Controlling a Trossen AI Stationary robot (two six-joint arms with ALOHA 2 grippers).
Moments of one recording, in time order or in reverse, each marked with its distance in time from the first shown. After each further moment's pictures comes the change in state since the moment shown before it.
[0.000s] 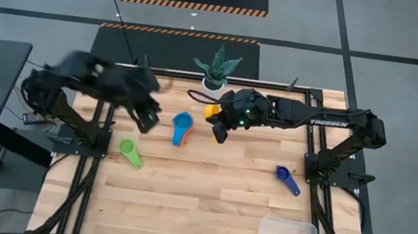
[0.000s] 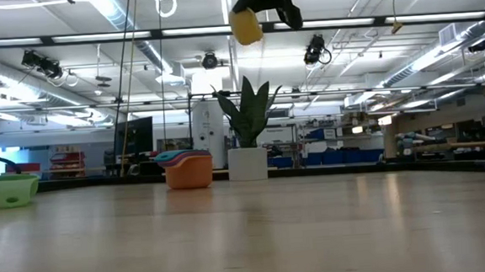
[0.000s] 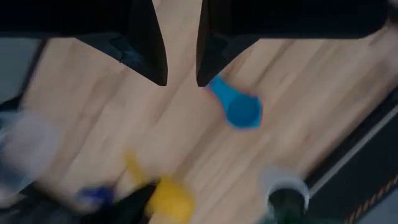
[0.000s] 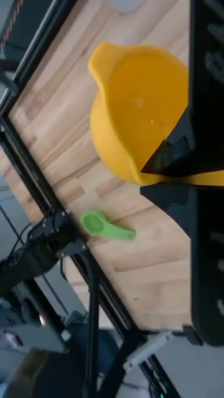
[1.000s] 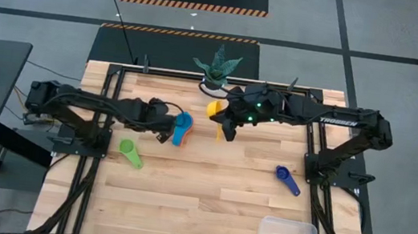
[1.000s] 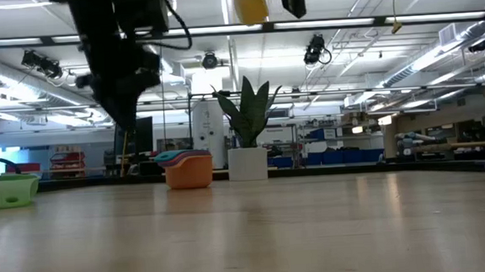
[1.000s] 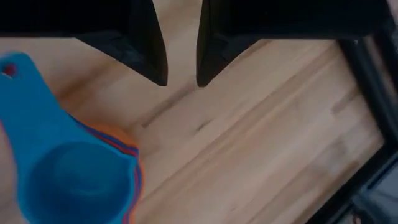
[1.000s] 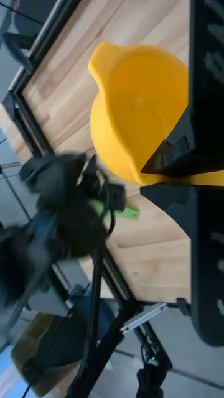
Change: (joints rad) left arm 0.162 -0.076 -1.120 0.644 -0.227 -0.114; right arm -0.023 -0.076 -0.001 -0.002 -0.105 -0.033
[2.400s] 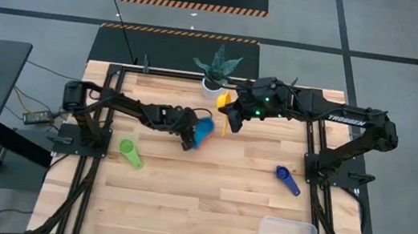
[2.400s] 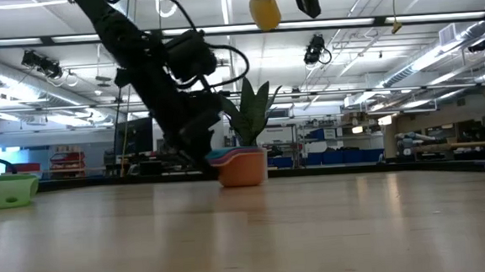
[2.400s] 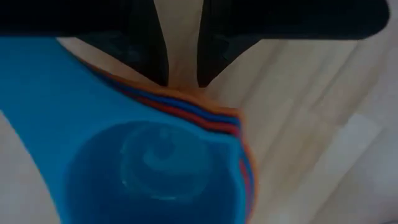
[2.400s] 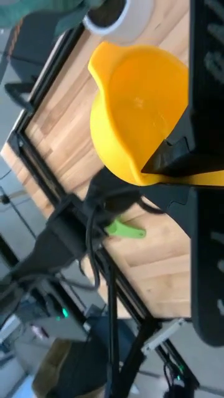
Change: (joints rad) left arm 0.128 0.354 -0.077 0.873 0.365 0.517; right arm -0.041 -0.050 0.001 -0.086 0.080 0.066
